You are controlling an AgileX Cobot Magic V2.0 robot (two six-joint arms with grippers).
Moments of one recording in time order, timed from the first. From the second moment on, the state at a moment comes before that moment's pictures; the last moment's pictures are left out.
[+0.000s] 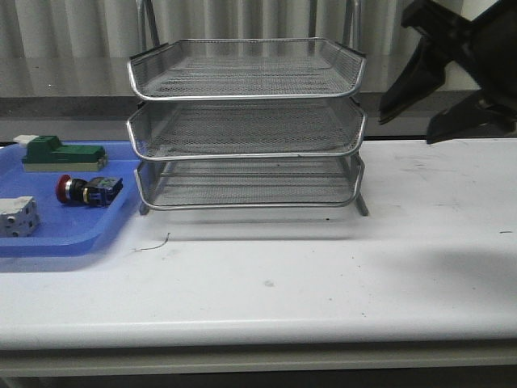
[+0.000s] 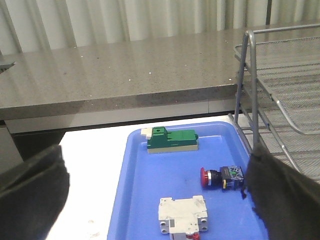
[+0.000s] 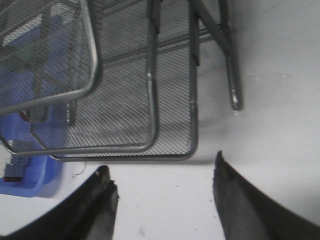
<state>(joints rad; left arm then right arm) 0.01 0.45 -0.47 0.05 0.22 0.06 0.10 1.52 -0.87 1.28 0.43 -0.70</state>
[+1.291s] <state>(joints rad) 0.01 0.45 -0.47 0.05 0.22 0.06 0.10 1.80 -0.96 1.80 0.59 -1.19</state>
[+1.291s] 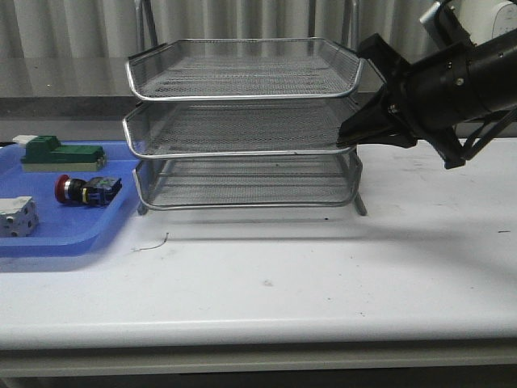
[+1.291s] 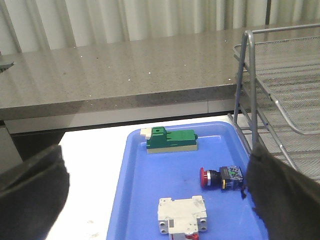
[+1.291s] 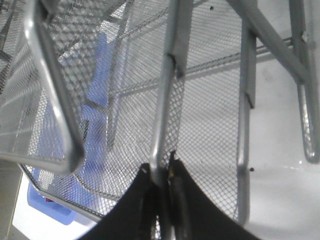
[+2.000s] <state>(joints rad) 0.01 0.45 -0.47 0.05 0.22 0.06 0.10 1.50 -0.52 1.81 0.67 -1.38</state>
